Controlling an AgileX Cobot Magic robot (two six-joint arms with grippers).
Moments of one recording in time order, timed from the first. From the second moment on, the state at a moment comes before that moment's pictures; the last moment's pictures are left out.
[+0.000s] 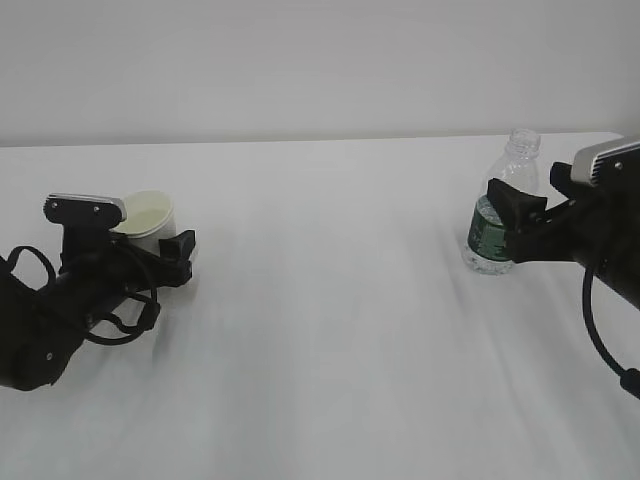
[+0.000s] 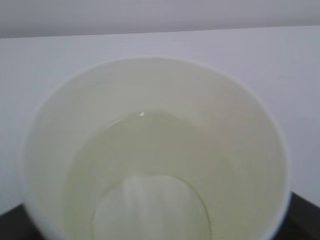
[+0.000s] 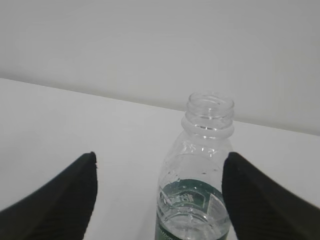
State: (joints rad) left arm -0.26 2.25 -0.76 -0.04 -1.14 -0.09; right arm 0.14 1.74 -0.45 -0.13 -1.08 -0.05
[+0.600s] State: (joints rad) left arm -0.26 2.21 -0.76 -0.06 -1.14 -0.09; right arm 0.14 1.74 -0.45 -0.13 -1.08 -0.04
